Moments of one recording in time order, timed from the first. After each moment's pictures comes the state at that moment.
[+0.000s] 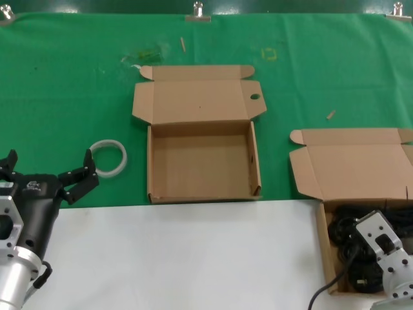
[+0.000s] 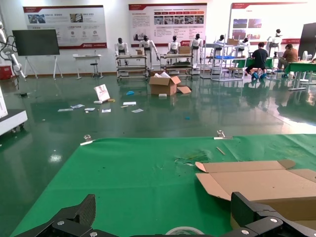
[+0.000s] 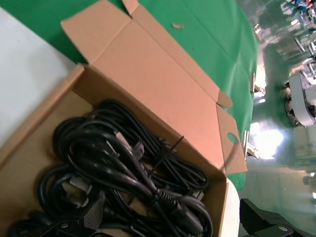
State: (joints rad) left arm 0.00 -0.30 1.60 -1.60 -1.80 0.00 0.00; right arm 0.02 0.07 -1.62 1.71 2.62 0.91 -1.80
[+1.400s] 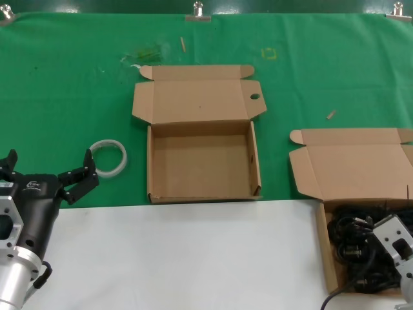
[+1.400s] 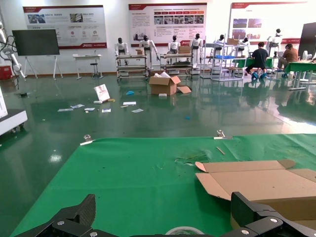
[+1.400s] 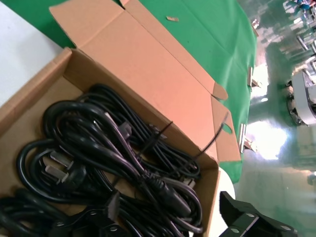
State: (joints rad) left arm 0.00 -0.30 1.60 -1.60 -1.80 0.00 0.00; right arm -0.01 0.07 -1.53 1.75 2.72 0.87 -1.92
